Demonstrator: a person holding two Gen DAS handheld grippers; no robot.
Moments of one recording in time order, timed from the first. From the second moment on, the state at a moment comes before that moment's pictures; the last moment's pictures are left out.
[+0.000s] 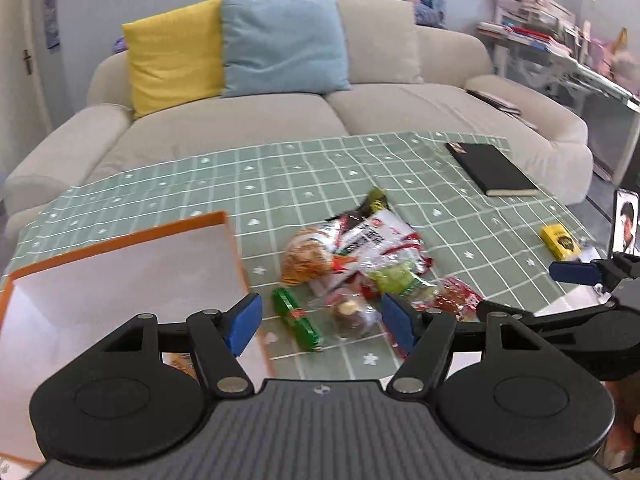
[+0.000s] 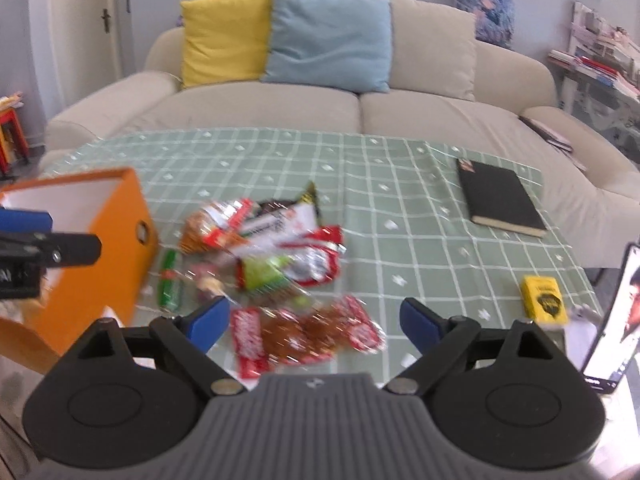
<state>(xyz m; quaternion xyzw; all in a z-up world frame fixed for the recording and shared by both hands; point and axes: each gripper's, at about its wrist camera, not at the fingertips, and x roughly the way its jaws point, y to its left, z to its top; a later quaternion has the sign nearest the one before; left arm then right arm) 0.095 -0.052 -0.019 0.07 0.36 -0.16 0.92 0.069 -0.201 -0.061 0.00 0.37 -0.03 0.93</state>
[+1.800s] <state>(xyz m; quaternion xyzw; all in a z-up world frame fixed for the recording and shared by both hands) 0.200 -0.153 -0.127 0.23 0.56 -0.27 0.74 0.120 -0.257 -0.133 0.15 0.50 -0.06 0.85</state>
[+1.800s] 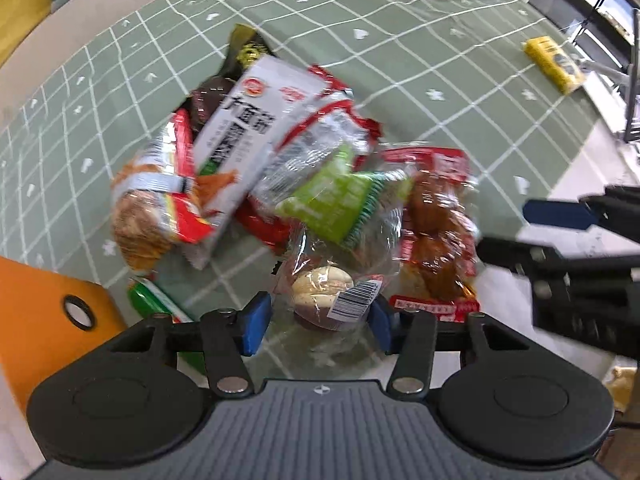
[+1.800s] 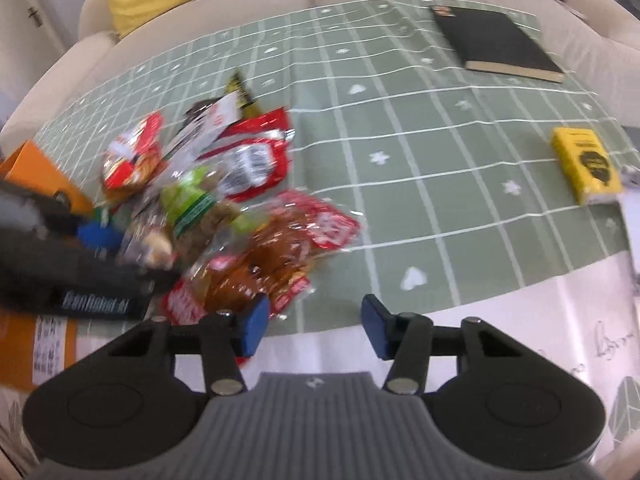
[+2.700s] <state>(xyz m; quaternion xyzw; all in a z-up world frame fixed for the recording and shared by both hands) 0.181 -0.126 -0.122 0.20 0.56 -0.22 0.77 0.144 -0.221 -0.147 0.11 0.48 -0.05 0.87</state>
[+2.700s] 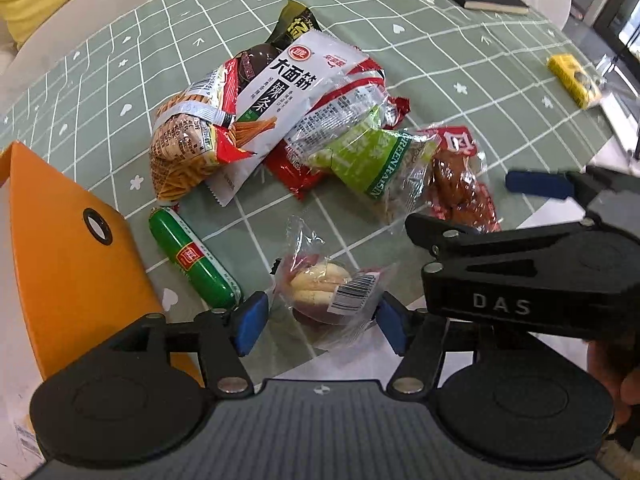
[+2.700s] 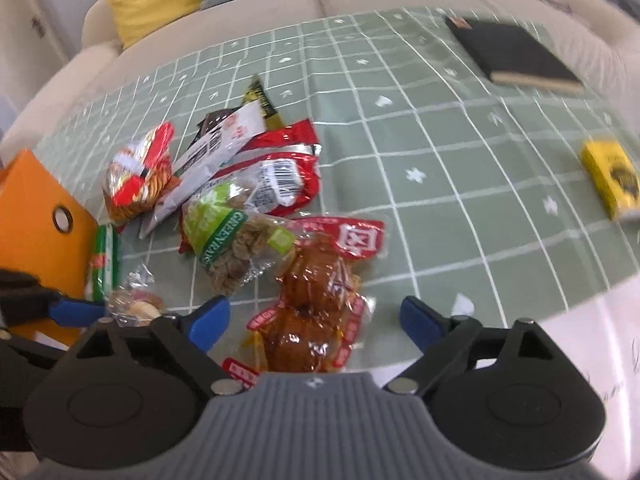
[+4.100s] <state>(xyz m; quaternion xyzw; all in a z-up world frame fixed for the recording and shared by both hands) 0.142 -0.108 -0.081 0.11 0.48 -0.21 0.84 0.084 -0.238 -0.106 0.05 0.45 -0.03 0.89</state>
